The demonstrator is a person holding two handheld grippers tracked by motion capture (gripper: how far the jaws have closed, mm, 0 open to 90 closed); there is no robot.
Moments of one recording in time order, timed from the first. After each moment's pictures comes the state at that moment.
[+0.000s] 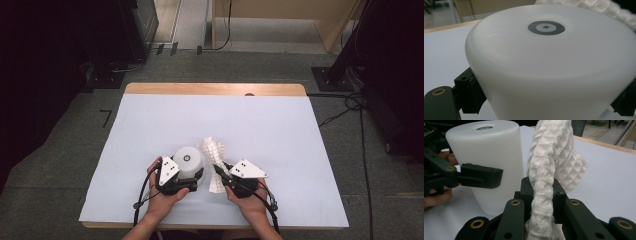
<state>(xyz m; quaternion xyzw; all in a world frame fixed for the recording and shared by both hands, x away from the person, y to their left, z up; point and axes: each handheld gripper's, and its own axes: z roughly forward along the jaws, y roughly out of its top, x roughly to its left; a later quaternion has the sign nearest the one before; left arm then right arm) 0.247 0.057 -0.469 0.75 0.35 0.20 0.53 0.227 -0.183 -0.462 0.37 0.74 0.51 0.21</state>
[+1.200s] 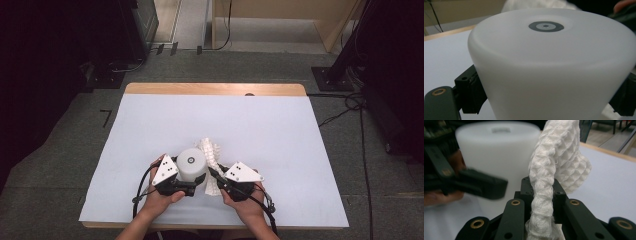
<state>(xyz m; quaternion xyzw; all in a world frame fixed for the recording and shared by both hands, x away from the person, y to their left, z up) 0.248 0.064 -0.458 0.76 0.28 0.16 0.56 0.218 -0.170 -0.454 0.35 0.76 0.51 0.21</state>
